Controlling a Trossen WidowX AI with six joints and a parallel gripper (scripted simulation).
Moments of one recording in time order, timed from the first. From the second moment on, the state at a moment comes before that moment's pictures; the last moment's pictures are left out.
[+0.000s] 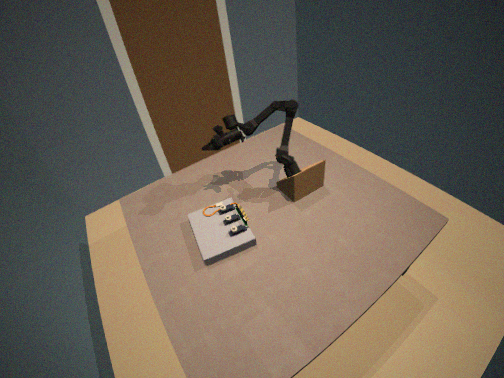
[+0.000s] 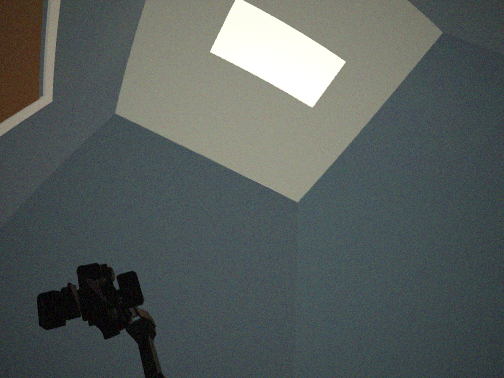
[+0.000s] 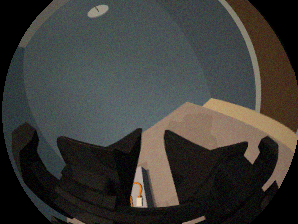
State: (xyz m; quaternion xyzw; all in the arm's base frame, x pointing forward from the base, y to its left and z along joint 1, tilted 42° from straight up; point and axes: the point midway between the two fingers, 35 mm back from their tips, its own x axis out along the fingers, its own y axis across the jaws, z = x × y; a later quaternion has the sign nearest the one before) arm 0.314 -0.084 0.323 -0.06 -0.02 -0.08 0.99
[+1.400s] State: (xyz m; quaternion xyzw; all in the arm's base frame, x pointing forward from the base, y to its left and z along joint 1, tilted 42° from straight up) arm 0.339 -0.011 0.303 -0.15 0.06 -0.03 0.99
